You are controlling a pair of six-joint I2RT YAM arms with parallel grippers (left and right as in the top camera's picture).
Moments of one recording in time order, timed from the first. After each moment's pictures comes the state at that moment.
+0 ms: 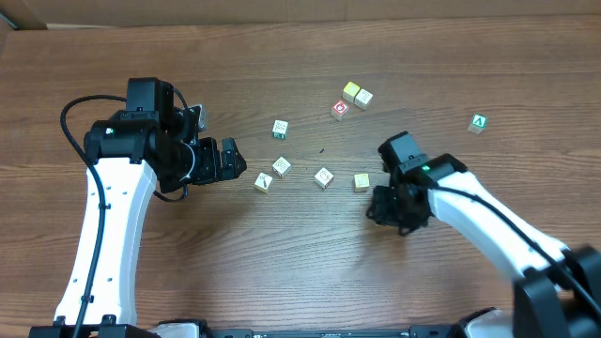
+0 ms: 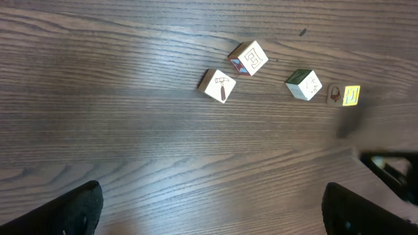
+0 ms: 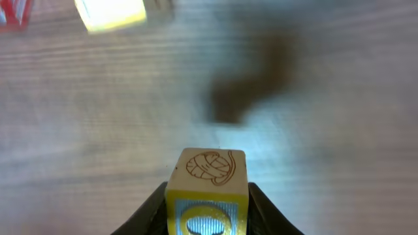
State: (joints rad) left arm 0.00 1.47 1.36 -1.23 0.30 -0.16; right arm 0.43 1.54 0.95 -0.92 -0.16 0.53
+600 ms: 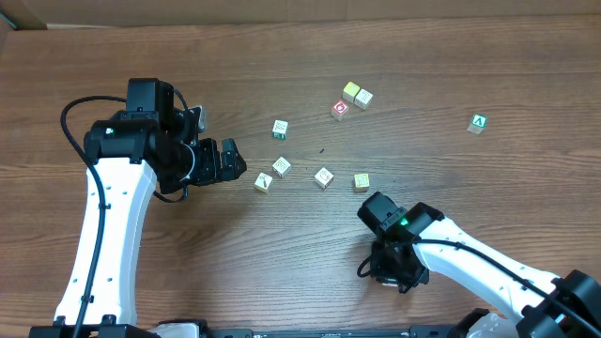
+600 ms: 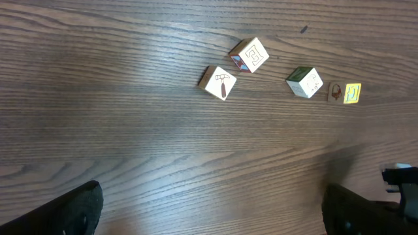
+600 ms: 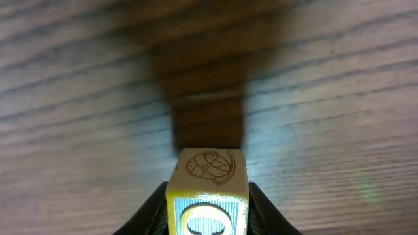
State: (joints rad) left arm 0.00 1.47 1.36 -1.24 0.30 -0.16; right arm 0.69 1.45 0.71 -0.95 -0.12 0.82
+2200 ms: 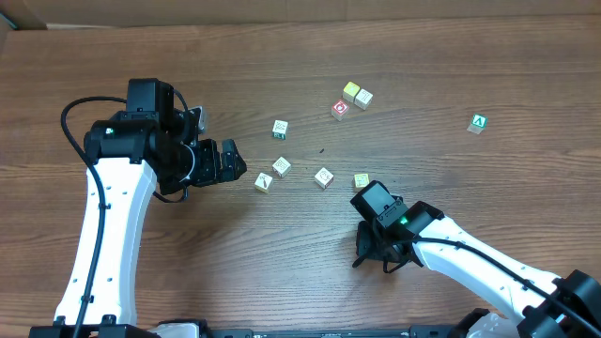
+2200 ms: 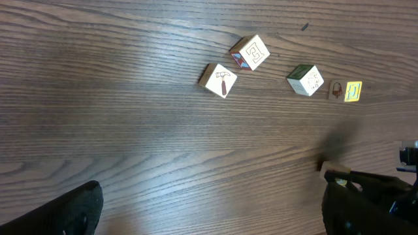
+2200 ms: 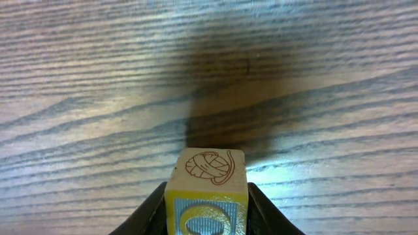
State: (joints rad) left arm 0.00 1.47 1.36 -1.24 0.30 -0.16; right arm 0.69 1.45 0.73 -0.71 -0.05 0.80
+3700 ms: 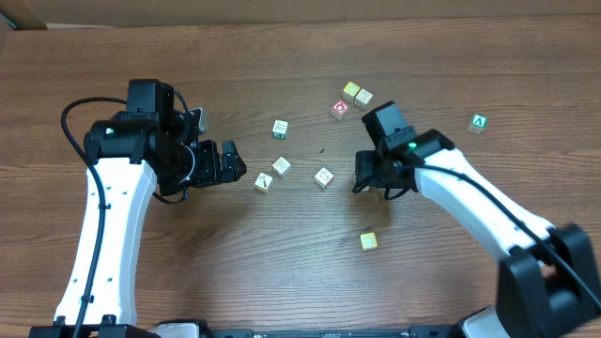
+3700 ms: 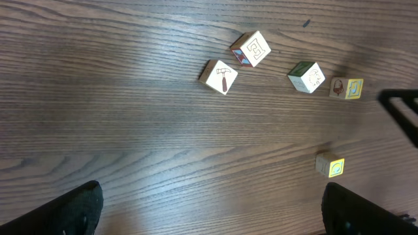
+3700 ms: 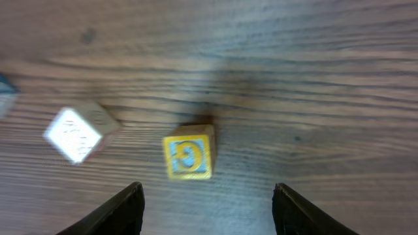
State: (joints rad) left arm 0.00 1.47 1.36 -1.25 0.30 -0.16; right arm 0.46 1.69 1.16 -0.77 0.00 0.46
